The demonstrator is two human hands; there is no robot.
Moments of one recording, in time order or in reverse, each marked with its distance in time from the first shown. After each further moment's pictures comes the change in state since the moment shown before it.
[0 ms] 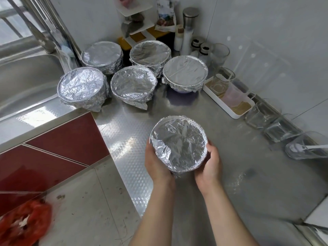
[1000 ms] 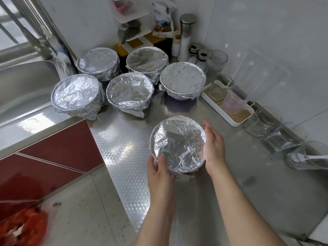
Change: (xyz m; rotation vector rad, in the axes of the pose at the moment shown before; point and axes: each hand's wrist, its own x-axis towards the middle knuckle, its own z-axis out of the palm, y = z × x) left_hand -0.016 -0.001 -0.003 0.367 -0.131 0.059; right_hand 0.056 -0.049 0.028 -0.500 0.027 -0.364
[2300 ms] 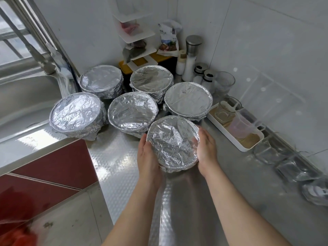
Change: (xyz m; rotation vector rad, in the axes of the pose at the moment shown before) left_hand 0.111 0.070 0.032 -0.127 0.023 0.093; right_hand 0.058 -0.017 0.061 0.052 -0.035 0.109
